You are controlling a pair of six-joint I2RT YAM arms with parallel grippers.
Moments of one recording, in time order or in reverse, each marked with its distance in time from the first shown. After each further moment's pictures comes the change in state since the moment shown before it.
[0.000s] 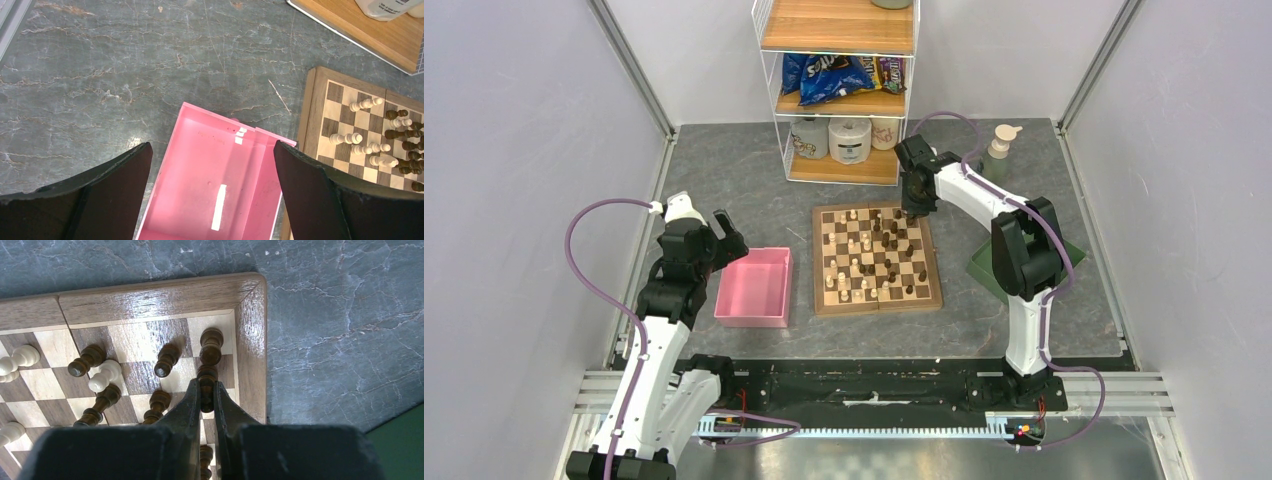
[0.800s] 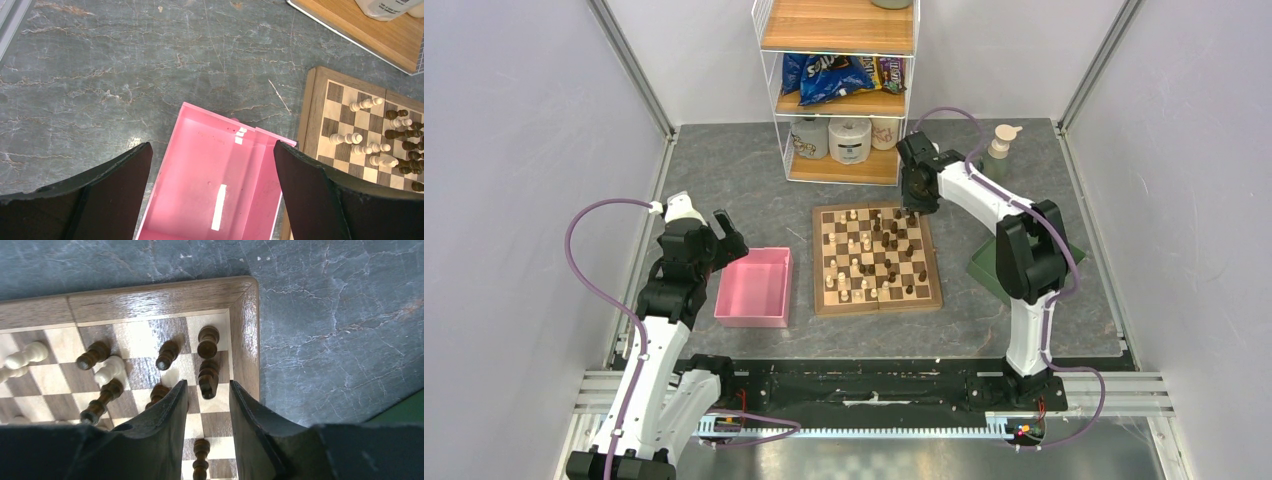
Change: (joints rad) left arm 0.000 0.000 0.000 0.000 0.000 0.000; right arm 0.000 -0.018 0.000 -0.003 0.023 -0.011
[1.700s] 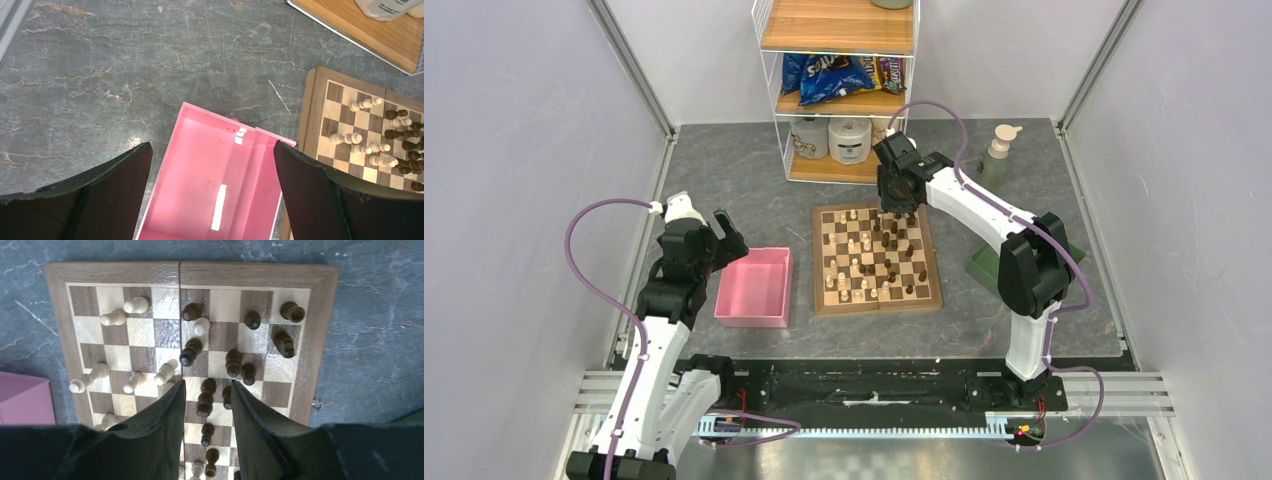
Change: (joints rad) left arm 0.000 -0.001 0.000 0.000 0.000 0.000; right arm 0.138 -0.098 0.031 -0.005 -0.032 0.029
